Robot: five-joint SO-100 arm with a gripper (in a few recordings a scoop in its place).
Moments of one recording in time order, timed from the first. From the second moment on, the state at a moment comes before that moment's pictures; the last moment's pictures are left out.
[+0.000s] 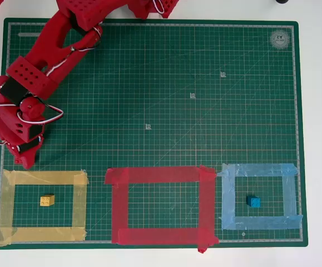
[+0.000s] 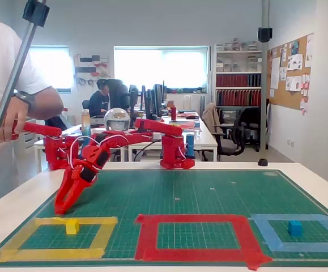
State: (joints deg) arm 37.4 16.3 13.4 50.4 -86.0
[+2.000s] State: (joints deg) arm 7.9 59.9 72.0 36.7 -89.5
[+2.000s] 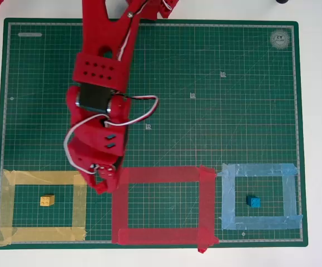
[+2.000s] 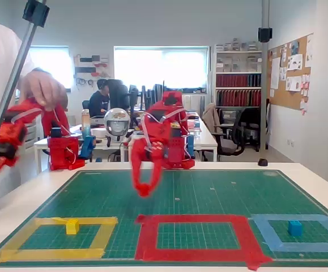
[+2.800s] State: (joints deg) arm -0.8 50.4 73.7 23.6 -89.5
